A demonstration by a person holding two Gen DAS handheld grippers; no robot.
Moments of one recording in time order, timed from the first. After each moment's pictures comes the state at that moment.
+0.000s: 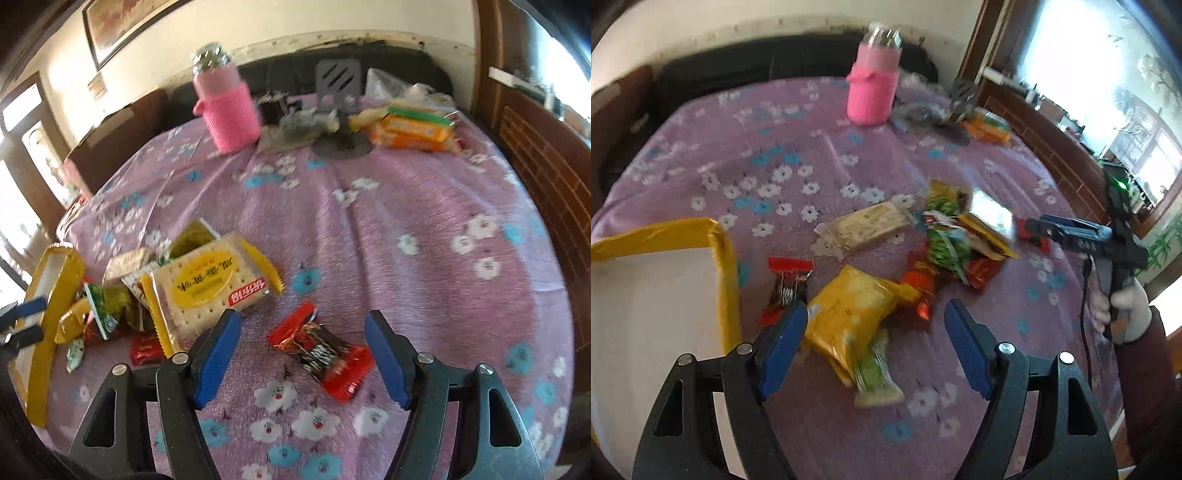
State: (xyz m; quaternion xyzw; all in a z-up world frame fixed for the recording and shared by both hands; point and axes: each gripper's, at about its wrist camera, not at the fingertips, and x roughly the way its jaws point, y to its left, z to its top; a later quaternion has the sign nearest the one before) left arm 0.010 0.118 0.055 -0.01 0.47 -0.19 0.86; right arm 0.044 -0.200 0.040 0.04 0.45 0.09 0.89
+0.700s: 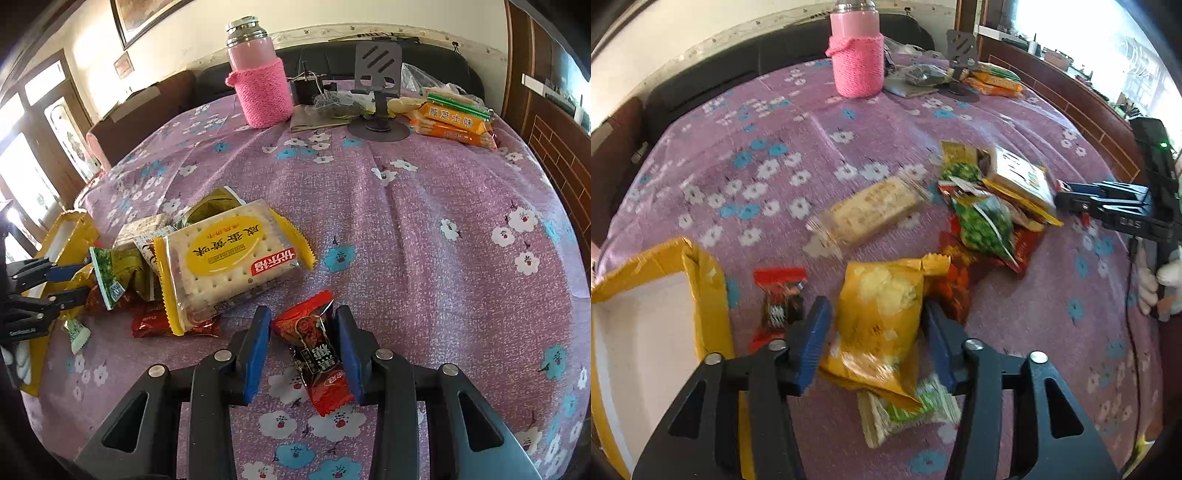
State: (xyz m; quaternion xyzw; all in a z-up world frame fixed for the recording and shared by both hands) left arm 0.021 0.086 0.031 0.10 0.47 -0.16 0.86; right arm 0.036 -0.193 0.024 0.02 0.45 0.14 0.88
